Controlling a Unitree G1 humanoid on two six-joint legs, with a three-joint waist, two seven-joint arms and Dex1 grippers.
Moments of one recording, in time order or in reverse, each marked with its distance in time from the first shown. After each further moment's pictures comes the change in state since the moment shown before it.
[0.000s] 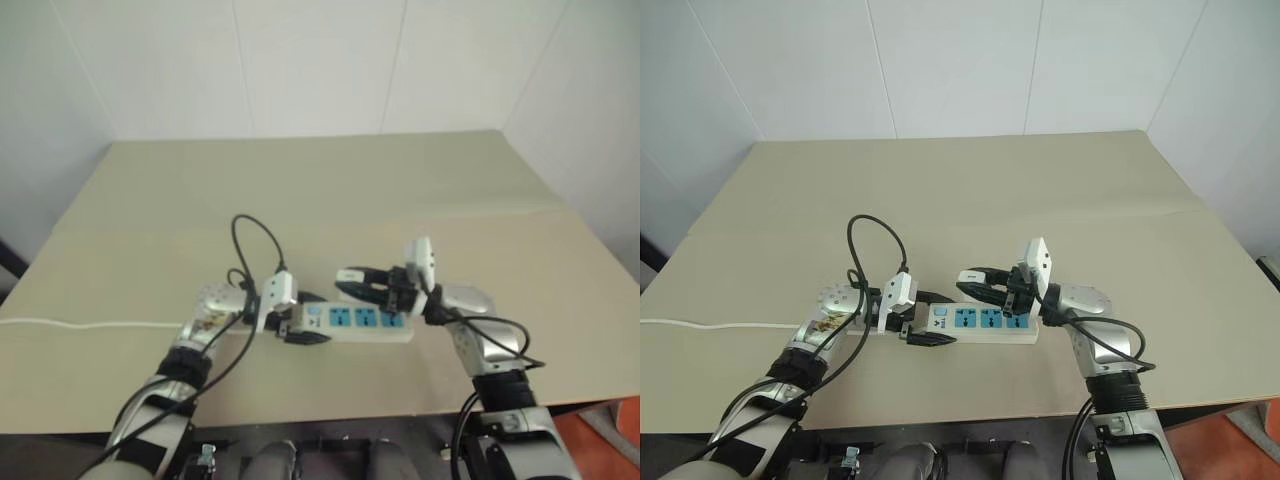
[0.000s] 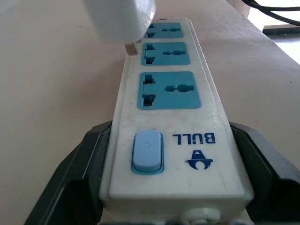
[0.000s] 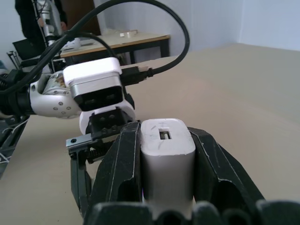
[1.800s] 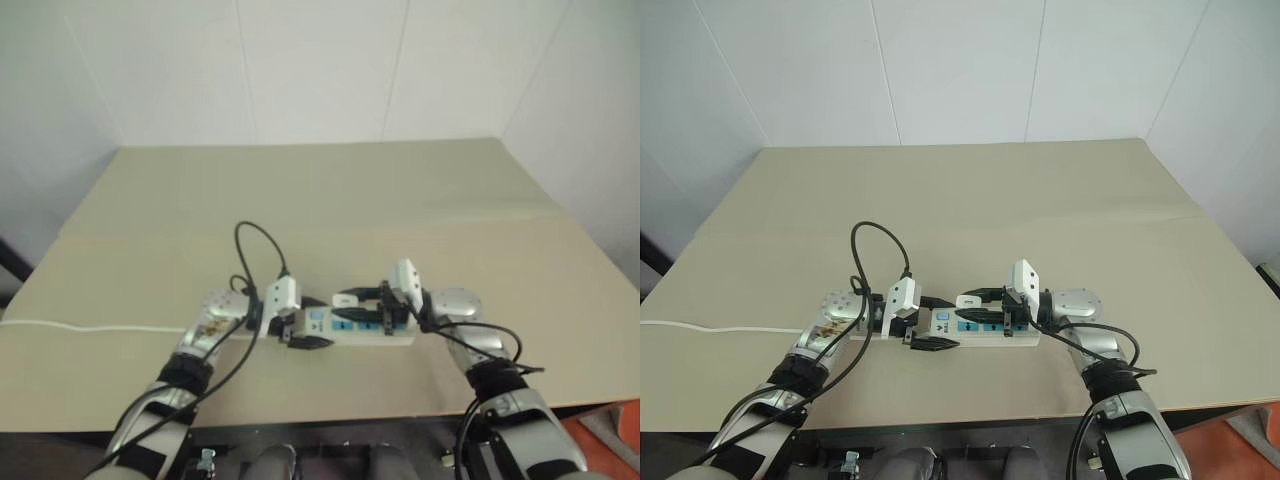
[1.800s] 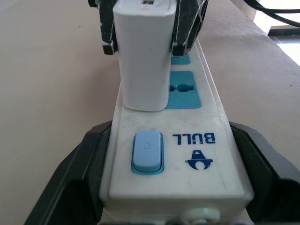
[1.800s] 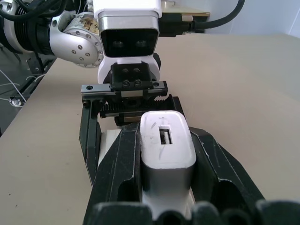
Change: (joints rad) left arm 0.027 -0.001 -0.025 -0.031 0.000 0.032 0.042; right arm -0.078 -0.057 0.138 0.300 -0.058 -0.317 0.124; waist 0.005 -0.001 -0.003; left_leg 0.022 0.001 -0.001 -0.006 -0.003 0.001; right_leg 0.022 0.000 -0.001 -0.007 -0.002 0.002
